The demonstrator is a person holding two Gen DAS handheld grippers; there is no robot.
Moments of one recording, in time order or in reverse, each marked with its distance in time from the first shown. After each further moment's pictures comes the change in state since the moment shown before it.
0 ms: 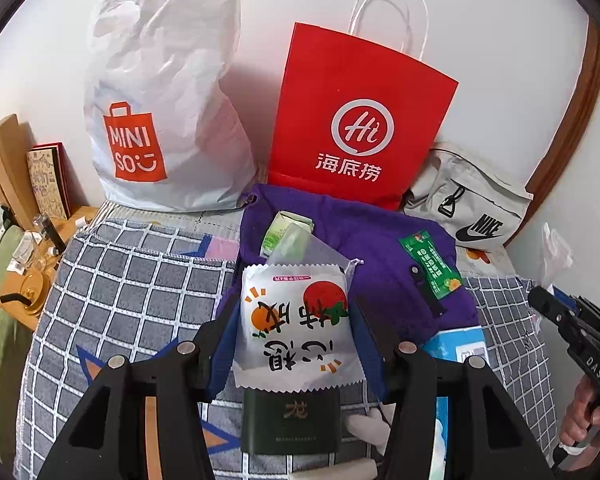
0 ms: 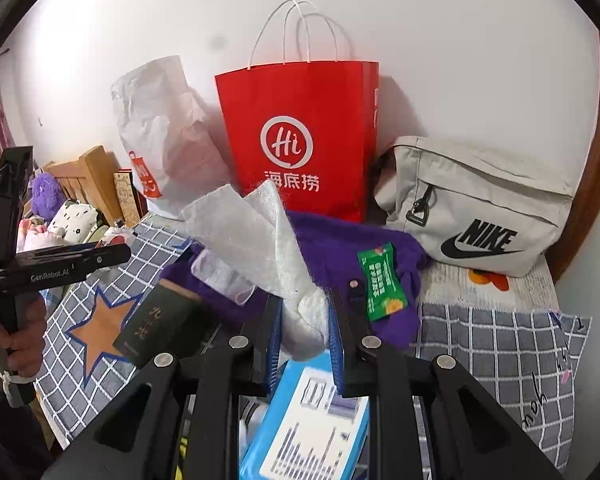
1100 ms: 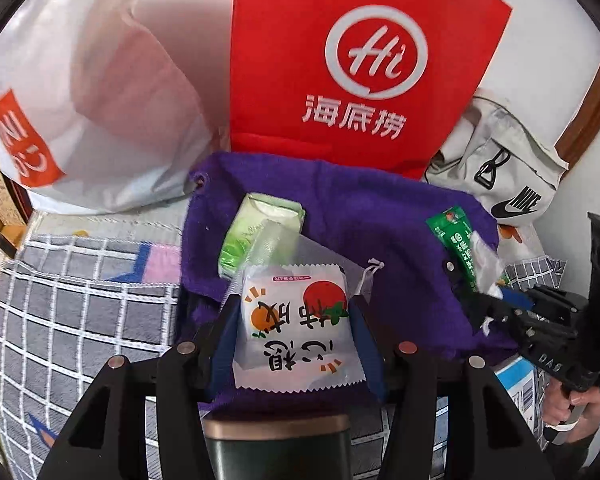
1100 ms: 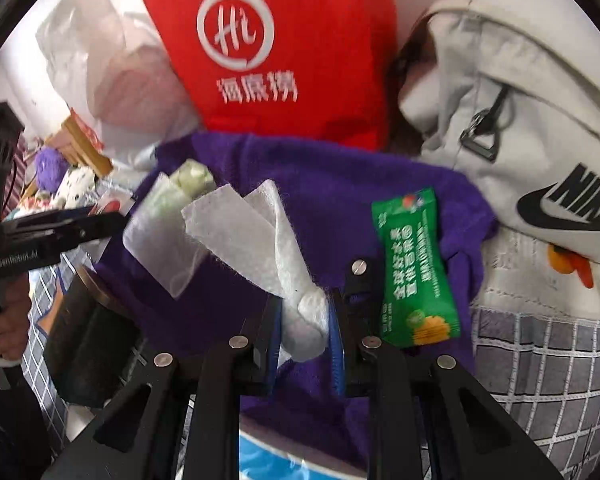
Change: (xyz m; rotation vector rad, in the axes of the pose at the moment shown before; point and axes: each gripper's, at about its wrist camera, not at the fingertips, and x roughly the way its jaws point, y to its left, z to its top) left arm 0.127 -0.011 0.031 0.065 0.187 -0.025; right arm 0.169 -0.044 -0.007 0.011 0.298 0.117
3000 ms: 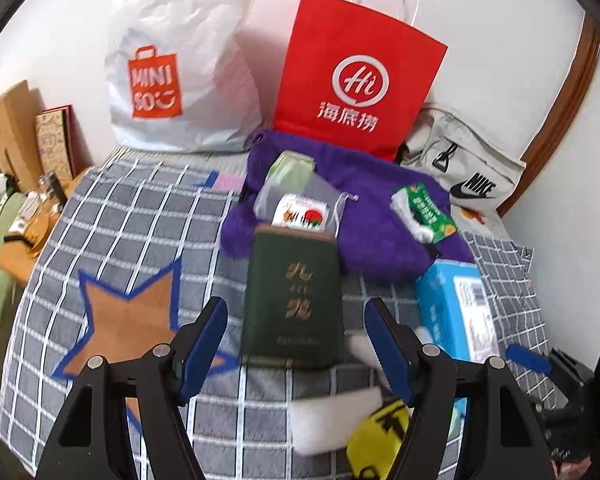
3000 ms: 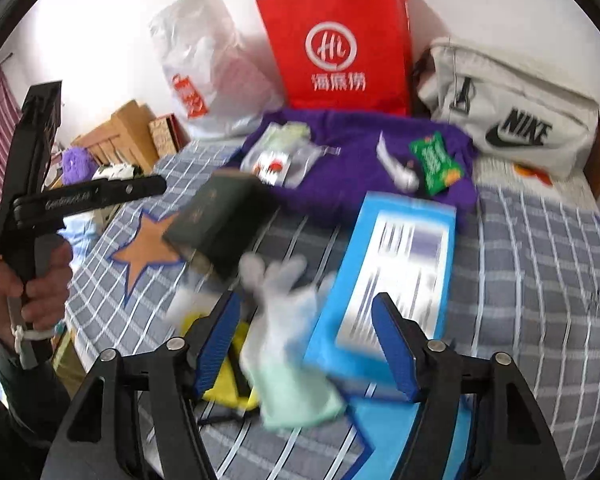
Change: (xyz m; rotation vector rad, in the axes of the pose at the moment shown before) left arm -0.130 0.007 -0.129 -0.094 -0.114 0.012; right arm -0.139 0.098 -0.160 0.015 -0.094 0.045
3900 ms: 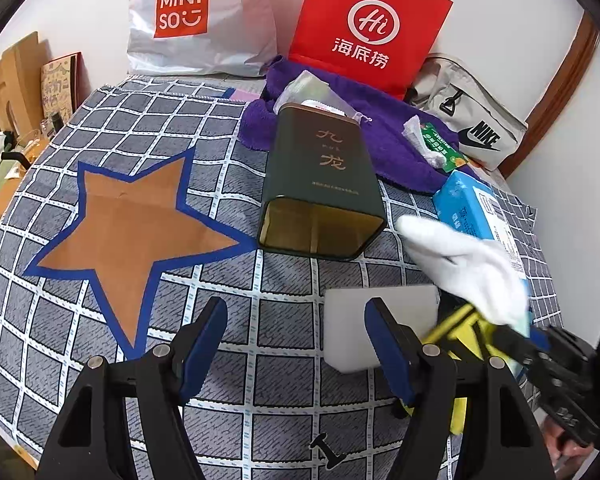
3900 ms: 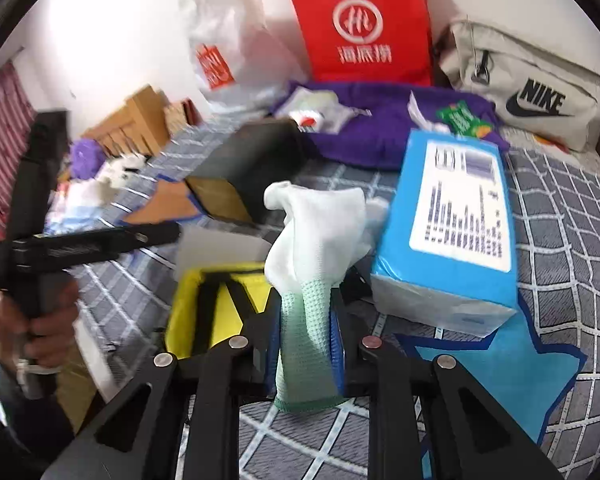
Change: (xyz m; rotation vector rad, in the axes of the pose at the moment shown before) left arm 0.015 0.025 -0.087 -0.022 0.077 -0.027; right arm 0.017 0.029 -0.053 -0.020 -0.066 0.037
